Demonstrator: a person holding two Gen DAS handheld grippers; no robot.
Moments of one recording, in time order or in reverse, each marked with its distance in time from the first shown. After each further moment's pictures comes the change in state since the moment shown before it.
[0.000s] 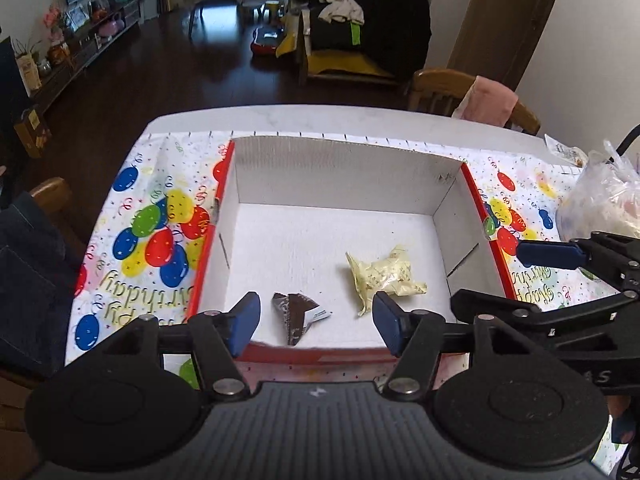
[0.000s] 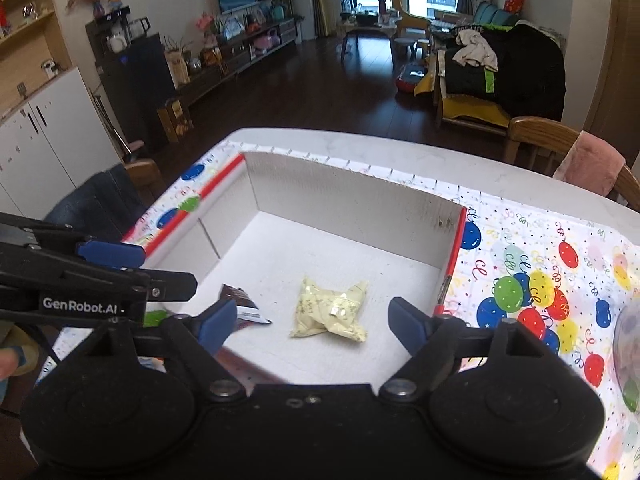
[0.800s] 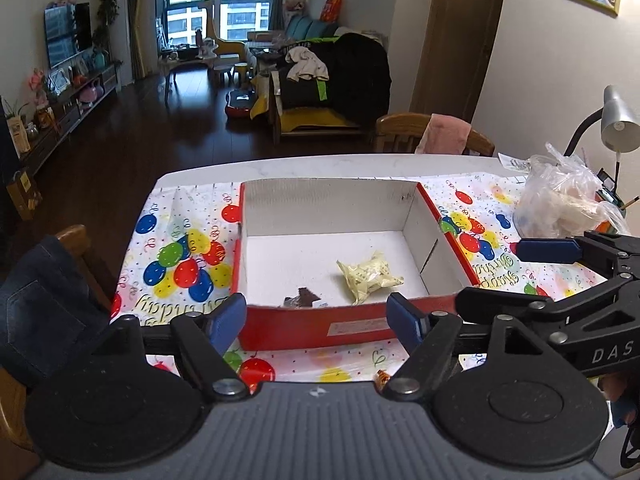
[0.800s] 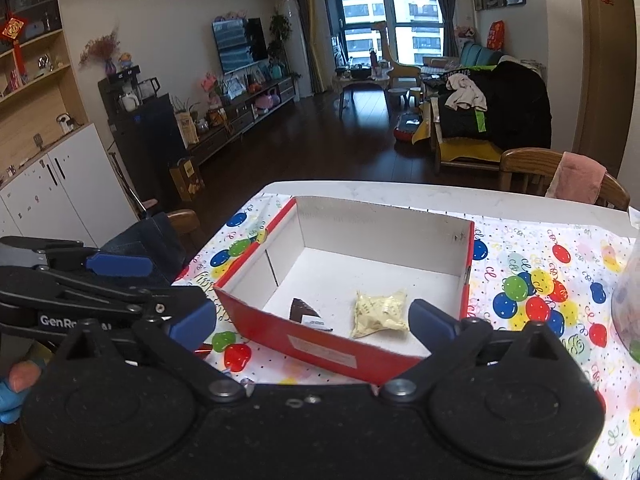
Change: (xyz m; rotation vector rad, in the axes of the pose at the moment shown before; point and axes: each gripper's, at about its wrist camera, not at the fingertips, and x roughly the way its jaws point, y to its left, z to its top) left arm -0.091 0.024 -0.056 0.104 -0.185 -0.058; right arm -0.068 0.048 -0.046 0.056 -0.180 0.004
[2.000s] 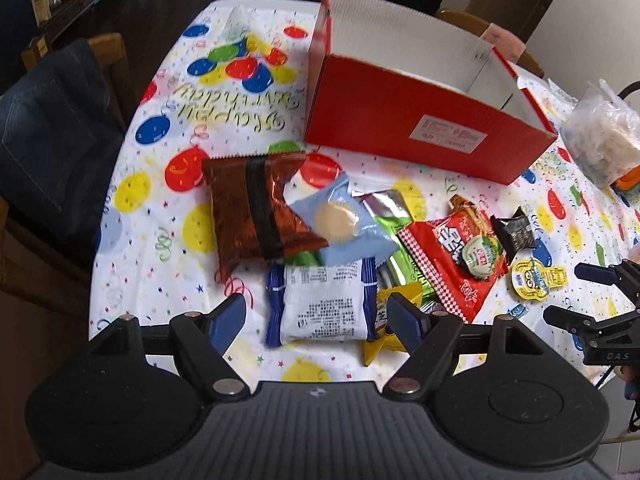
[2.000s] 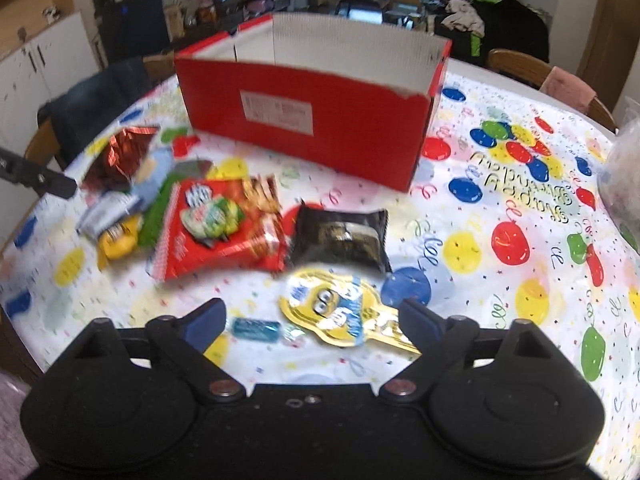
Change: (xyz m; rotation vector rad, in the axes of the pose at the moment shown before) left arm 0.036 0.069 -0.135 -0.190 0.327 0.005; right arm 0.027 -0.037 -0.156 -0.136 0.303 -0.091
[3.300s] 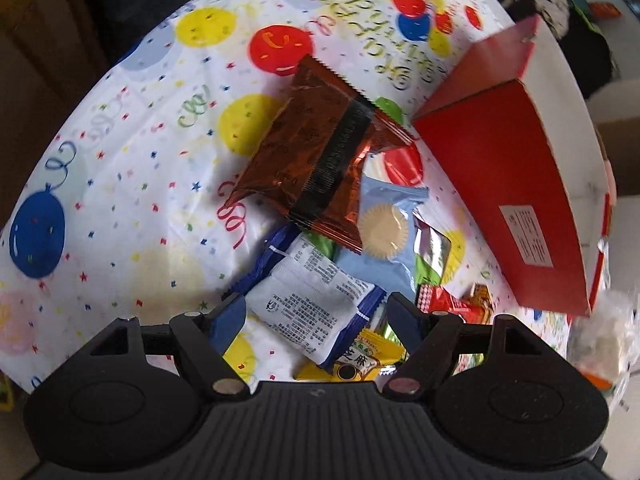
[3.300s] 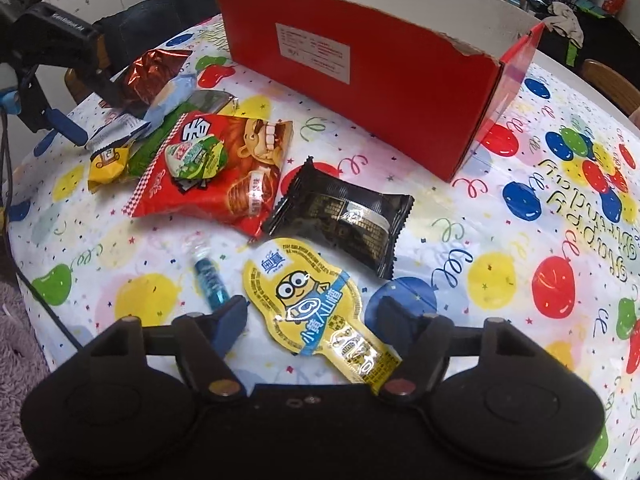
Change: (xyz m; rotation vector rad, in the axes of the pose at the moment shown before) left arm 0.048 0.040 0.014 -0.746 0.206 -0.064; right arm 0.044 -0.029 0.013 -0.241 0.120 0.189
